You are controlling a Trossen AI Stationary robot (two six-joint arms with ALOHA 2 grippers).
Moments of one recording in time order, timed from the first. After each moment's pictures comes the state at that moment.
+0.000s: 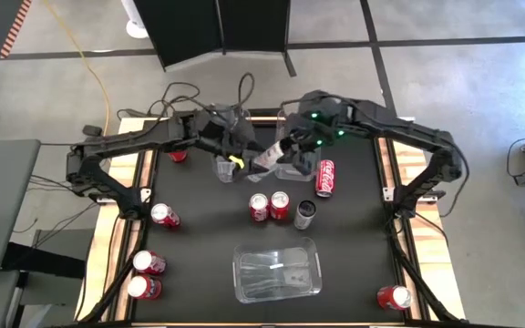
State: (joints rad) left arm 0.23 1.49 1.50 -0.52 0.25 -0.12; right arm -0.24 1.59 1.79 -0.91 -0.24 0.05
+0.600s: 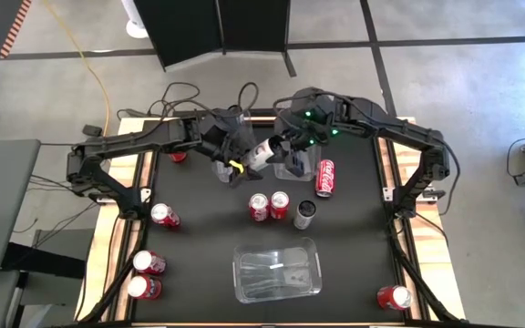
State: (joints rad) left arm 0.23 1.49 1.50 -0.63 0.25 -0.16; right arm -0.20 1.67 1.98 -0.99 -0.19 -0.02
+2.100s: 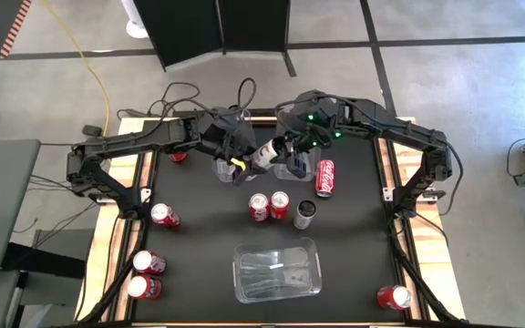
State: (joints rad) left arm 0.24 1.49 1.50 -0.52 0.22 -0.17; right arm -0.19 1.65 1.98 -0.99 -0.15 0.07
